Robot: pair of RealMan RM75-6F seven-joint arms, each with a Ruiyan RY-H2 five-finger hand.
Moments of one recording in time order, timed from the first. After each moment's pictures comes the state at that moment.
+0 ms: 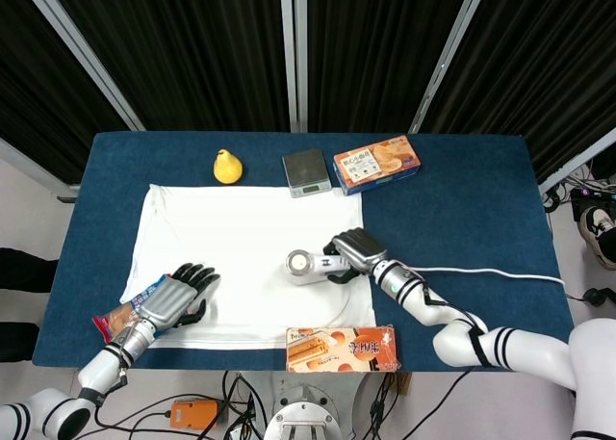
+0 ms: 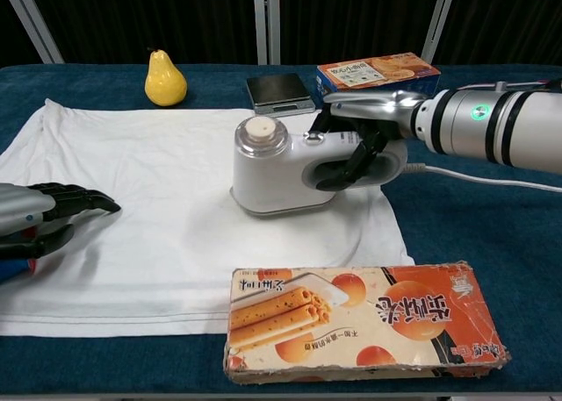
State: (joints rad) left arm -0.45 -1.40 0.06 -1.51 1.47 0.91 0.18; right arm 0.89 -1.56 0.18 -1.41 -1.27 0.65 0.11
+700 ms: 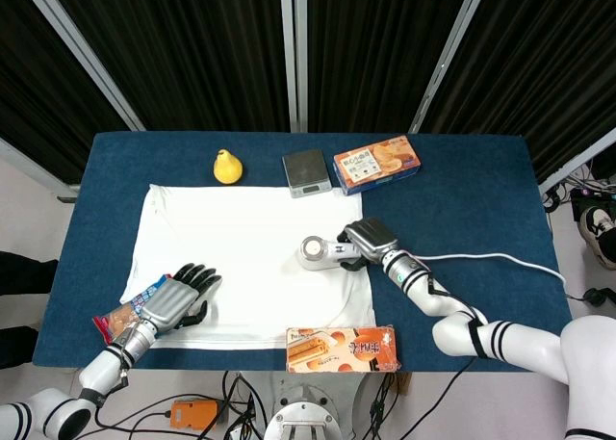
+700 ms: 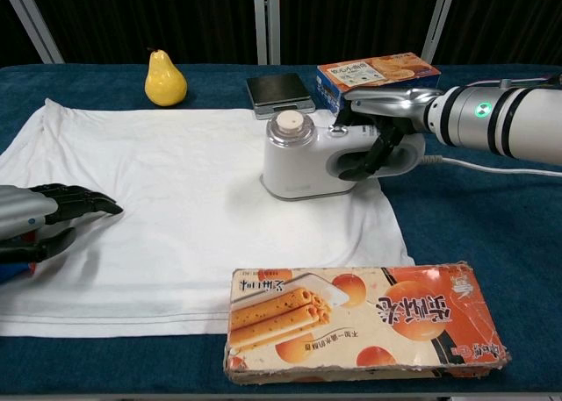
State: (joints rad) left arm -0.46 -1.40 0.08 -1.51 1.47 0.93 0.18; right arm 0.89 -1.56 0.16 -1.32 -1.13 0.66 -0.03
